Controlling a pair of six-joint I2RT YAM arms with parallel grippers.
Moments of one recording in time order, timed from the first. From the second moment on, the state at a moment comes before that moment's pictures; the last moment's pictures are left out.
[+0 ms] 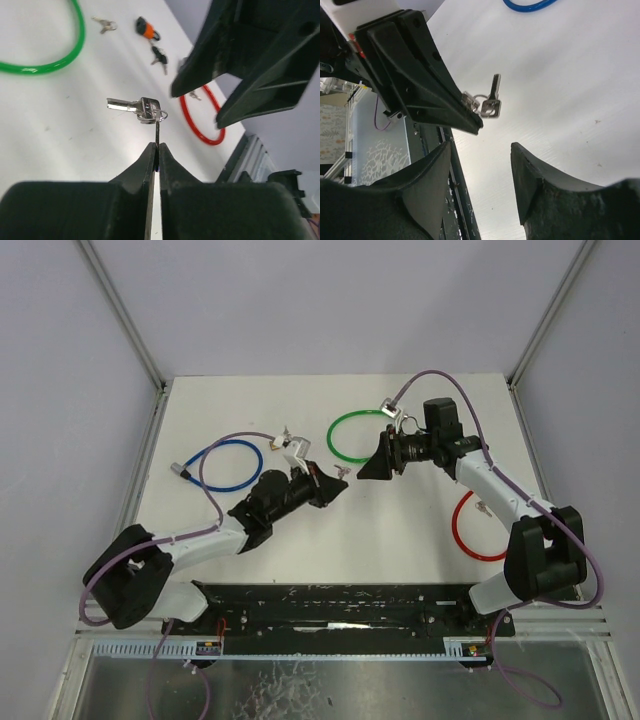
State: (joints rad) left arm -0.75 1.38 0.60 0.67 0.13 -0.70; right arm 0.30 1.50 1.10 -0.30 -1.06 0.07
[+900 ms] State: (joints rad) left arm -0.17 1.46 0.62 0.27 -0.16 -0.79; right arm 0.29 1.49 1.10 -0.33 -1.06 0.01
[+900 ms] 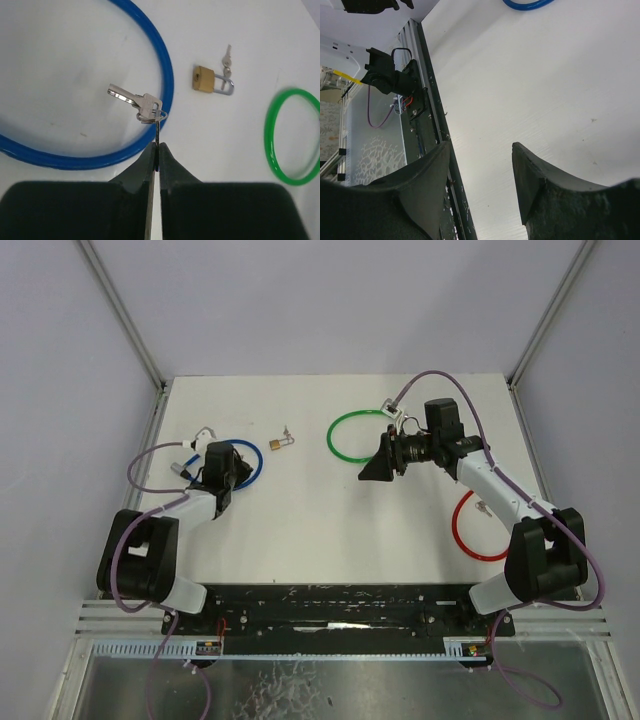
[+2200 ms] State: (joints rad) left arm -0.11 1.82 1.12 0.24 0.04 -0.55; right arm 0.20 1.46 1.10 -0.36 -1.06 -0.03
